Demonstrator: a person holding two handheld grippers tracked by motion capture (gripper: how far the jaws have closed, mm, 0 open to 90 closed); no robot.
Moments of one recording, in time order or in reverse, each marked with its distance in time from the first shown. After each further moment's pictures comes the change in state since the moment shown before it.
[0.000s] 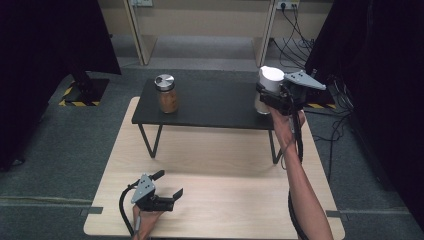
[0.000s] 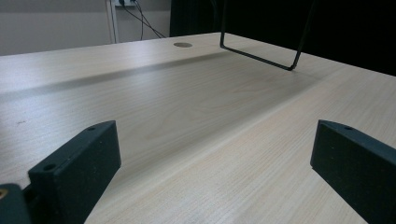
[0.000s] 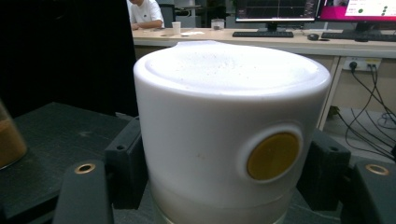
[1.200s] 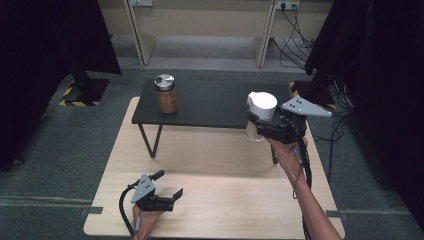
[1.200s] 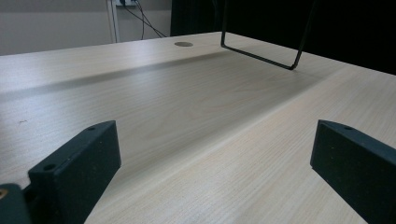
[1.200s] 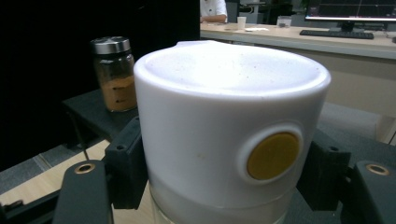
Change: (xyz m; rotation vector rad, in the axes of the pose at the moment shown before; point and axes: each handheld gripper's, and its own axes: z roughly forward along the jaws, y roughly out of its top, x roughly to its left) left arm 0.000 0.000 0.000 0.002 0.003 0.001; right arm 0.000 -0.020 -0.057 0.016 0.257 -0.064
